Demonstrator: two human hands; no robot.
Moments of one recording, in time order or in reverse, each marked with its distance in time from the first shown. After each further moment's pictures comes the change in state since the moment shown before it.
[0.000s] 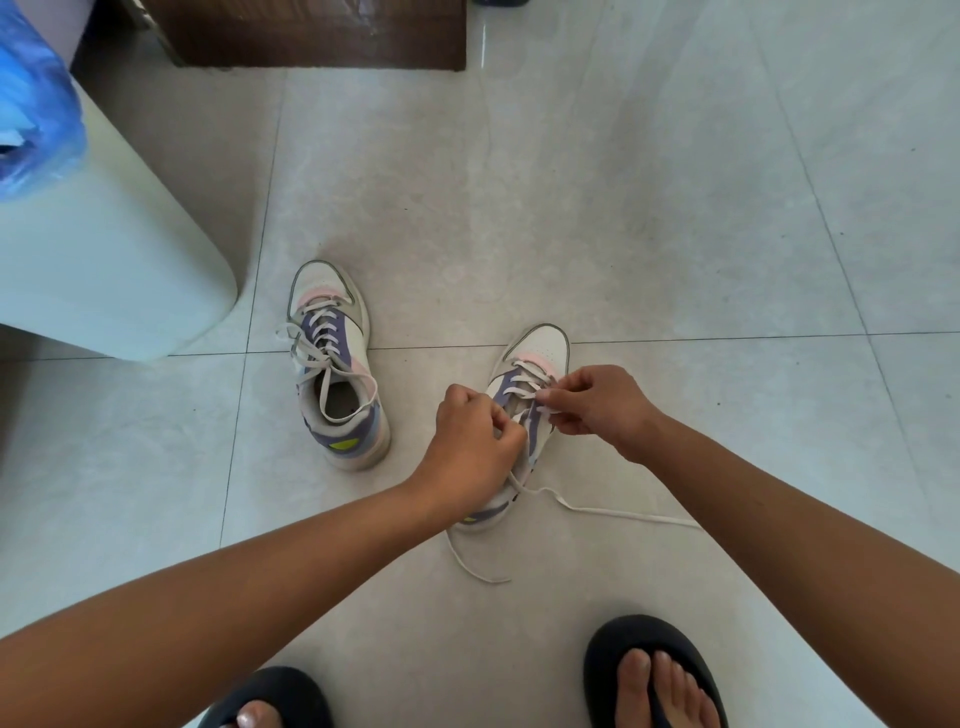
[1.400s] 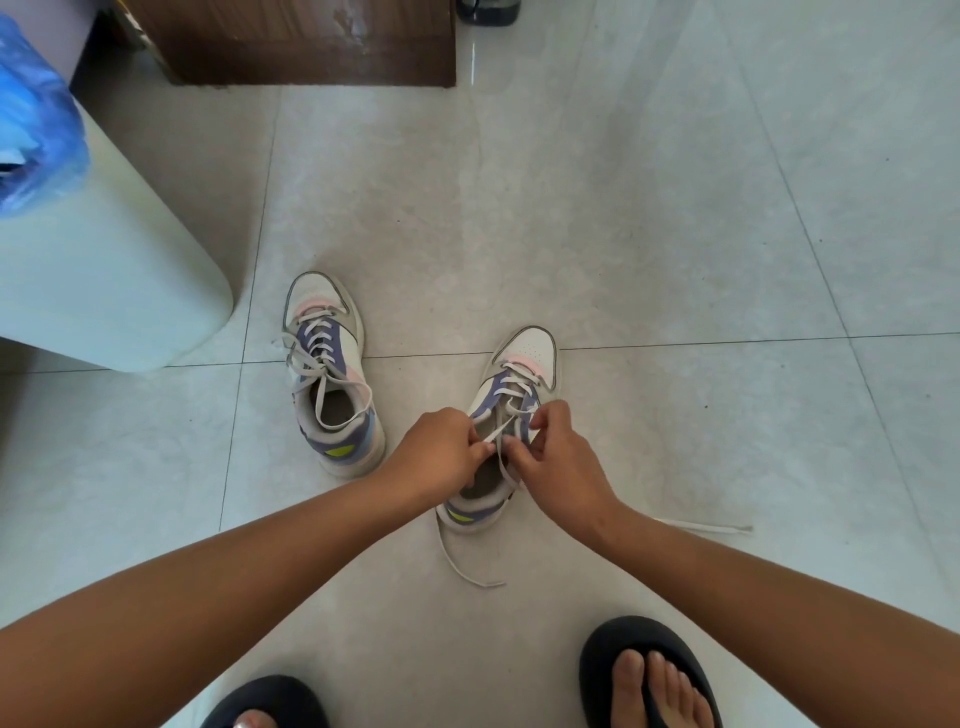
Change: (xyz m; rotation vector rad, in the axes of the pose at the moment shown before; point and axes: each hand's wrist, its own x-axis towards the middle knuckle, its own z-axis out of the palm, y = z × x) left_hand 0.013 -0.012 -0.016 0.331 -0.193 -0.019; right_hand -0.047 0.026 0.045 -0.422 0.152 -0.251
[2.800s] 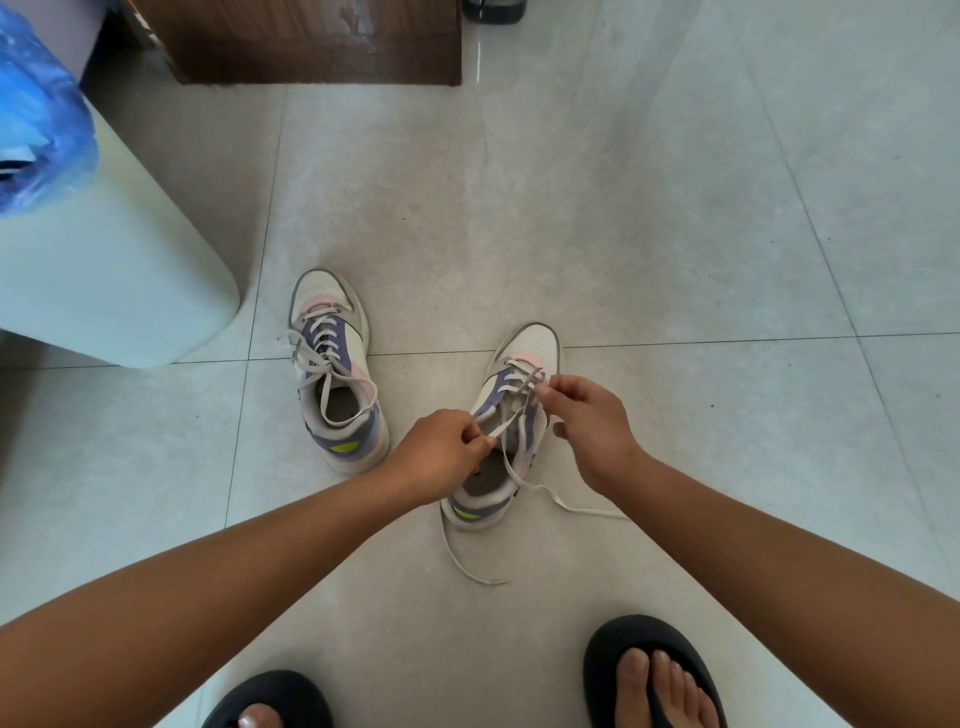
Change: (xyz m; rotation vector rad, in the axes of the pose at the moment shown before) left_hand -0.002 -0.011 0.003 -0.262 -0.005 -0.022; right_hand 0.038 0.008 -0.015 0.697 0.071 0.192
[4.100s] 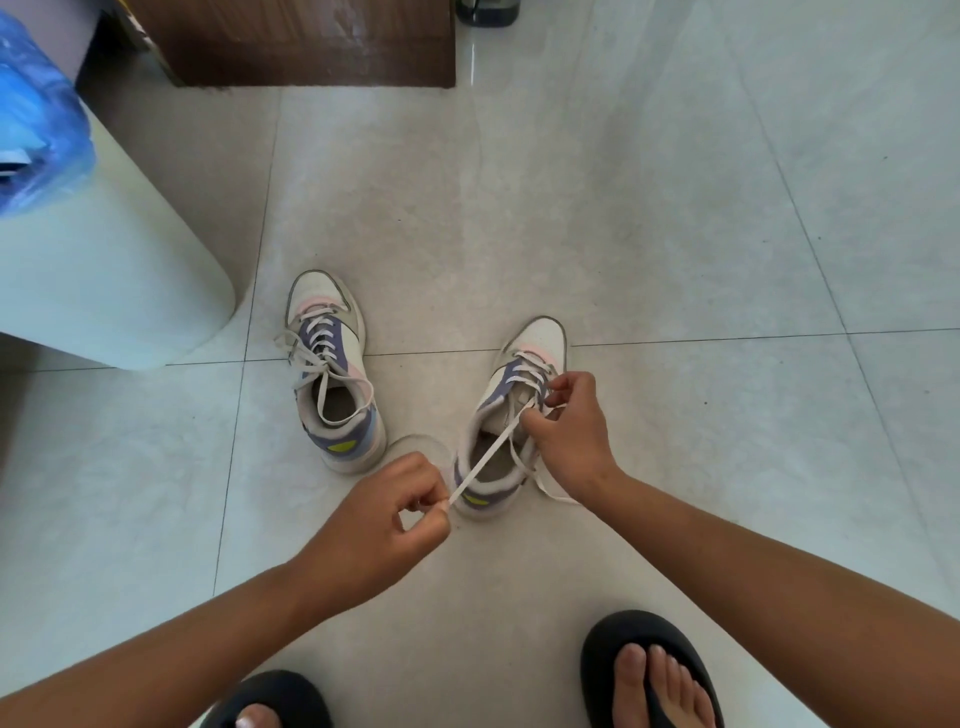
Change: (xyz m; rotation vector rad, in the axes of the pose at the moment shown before) left_hand -0.076 -0.041 -0.010 -0.104 0.129 0.477; right_hand -0.016 0.006 0.013 -0.264 0.104 -0.120
